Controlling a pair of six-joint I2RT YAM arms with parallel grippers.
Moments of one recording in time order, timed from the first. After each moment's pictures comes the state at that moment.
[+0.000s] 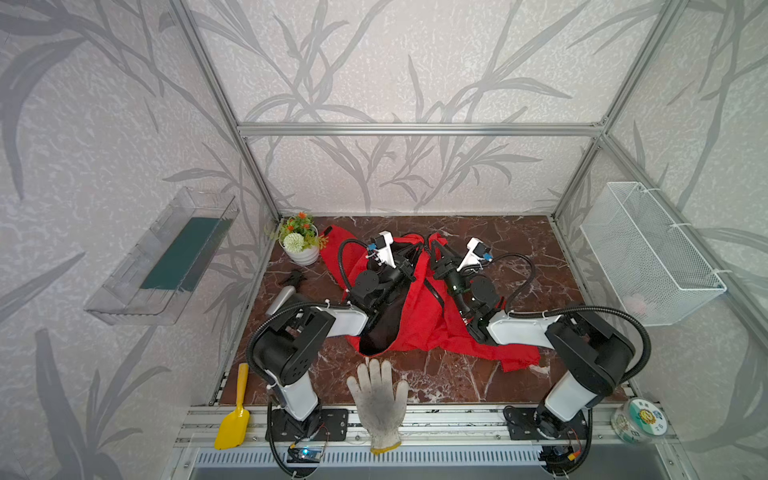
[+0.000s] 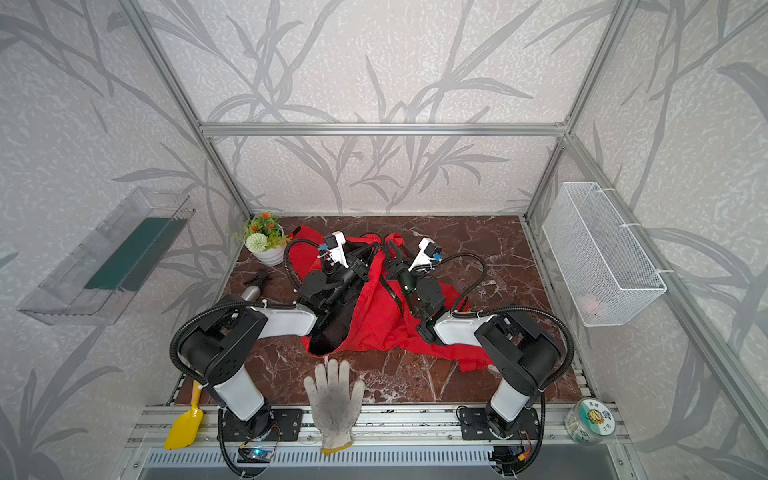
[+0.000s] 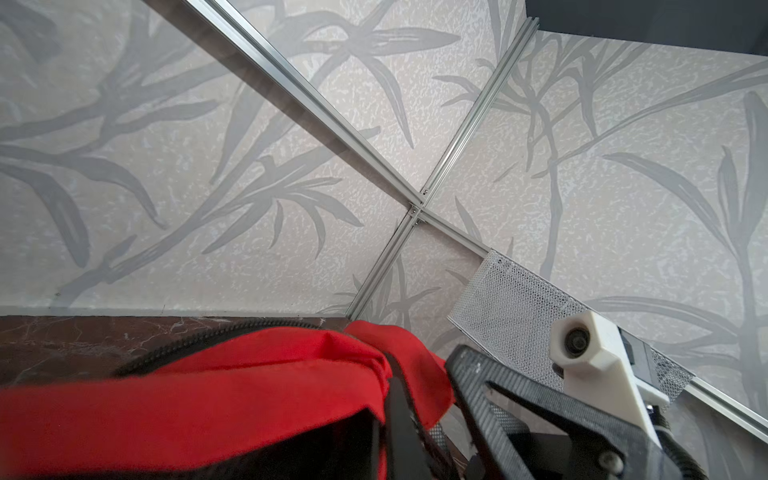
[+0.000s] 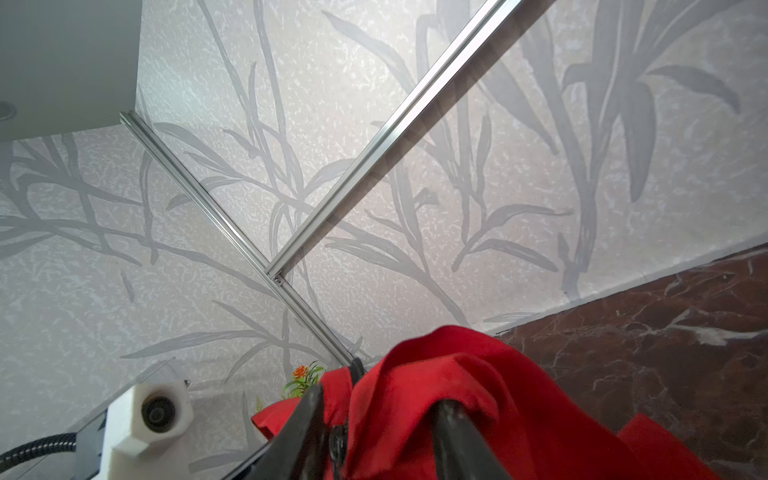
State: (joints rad) left arm -0.59 1.73 0.72 1.33 0.15 -0.65; right arm 0.73 1.67 0.69 1.27 0.35 0.67
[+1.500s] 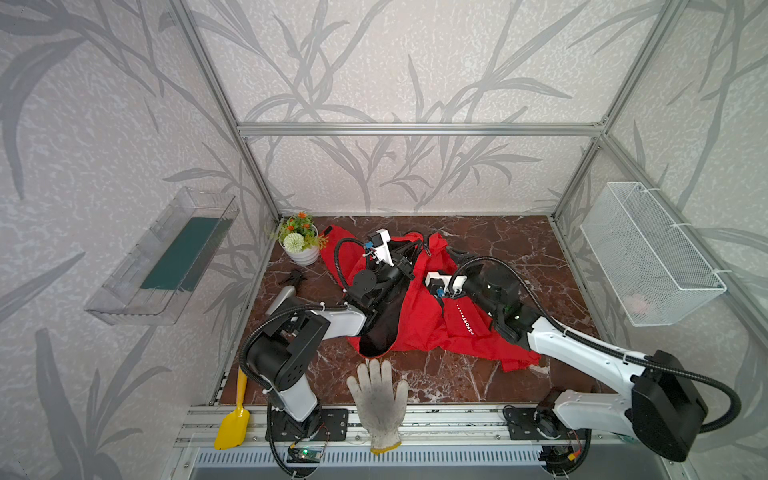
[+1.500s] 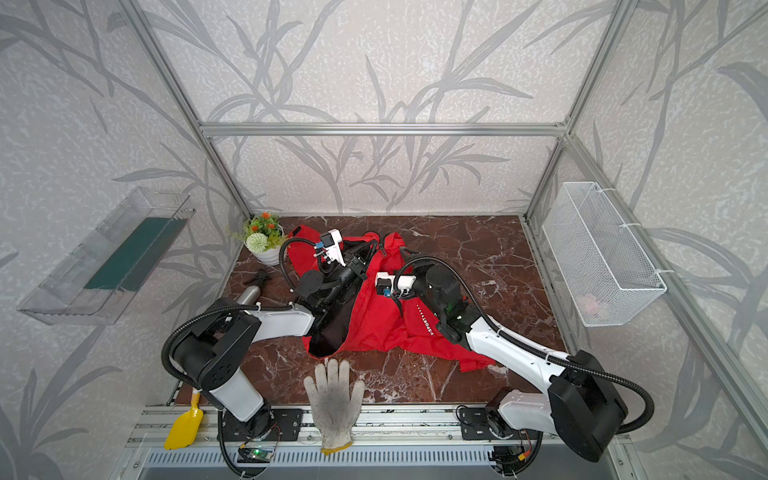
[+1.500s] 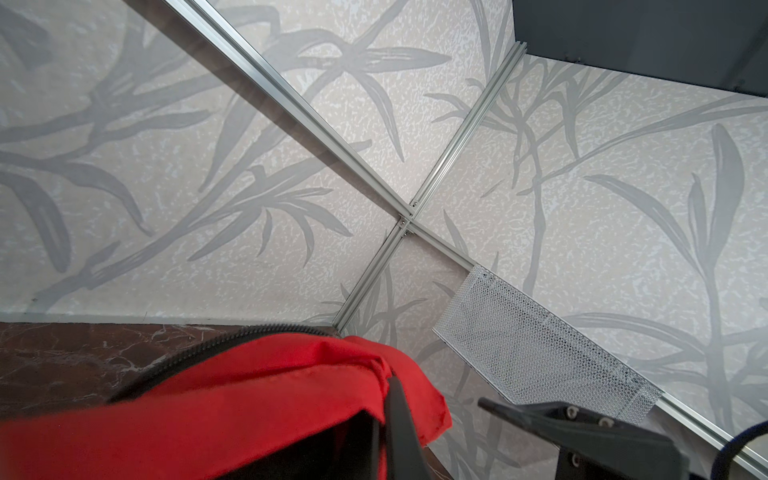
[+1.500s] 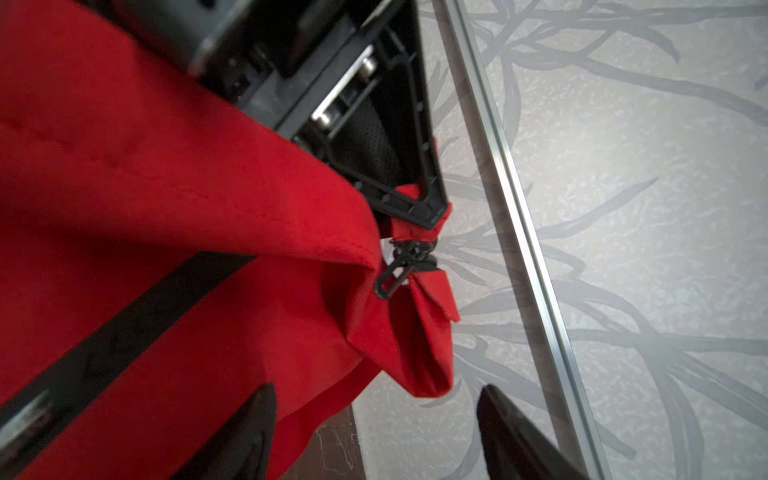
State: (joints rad) left arm -0.59 1.69 0.72 1.32 0.15 -0.69; right arm 0.67 1.24 0.74 0.38 0.08 -1.14
